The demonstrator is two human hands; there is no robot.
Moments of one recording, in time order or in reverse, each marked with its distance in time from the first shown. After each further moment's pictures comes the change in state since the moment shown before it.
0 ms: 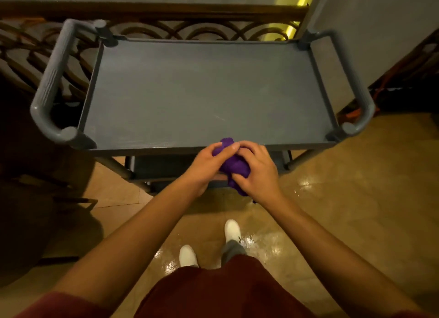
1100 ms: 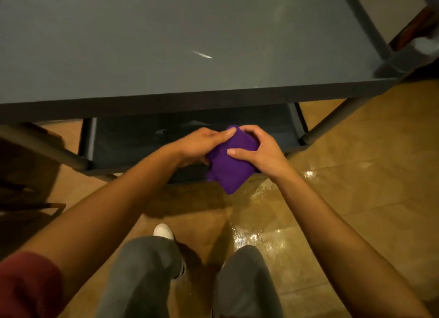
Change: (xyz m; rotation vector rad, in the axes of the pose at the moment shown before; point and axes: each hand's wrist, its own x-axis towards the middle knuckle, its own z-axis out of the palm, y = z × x) left_hand 0.173 -0.147 -0.032 0.502 -0.264 -0.108; right_hand -0.006 0.176 0.154 0.636 -0.131 0.446
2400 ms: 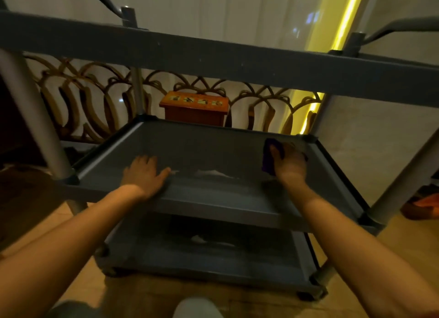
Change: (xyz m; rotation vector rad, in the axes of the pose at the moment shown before) left_hand 0.093 -0.220 -0.127 0.804 1.098 0.071; right_hand 0.209 0.132 0.017 -0.543 0.517 -0.321
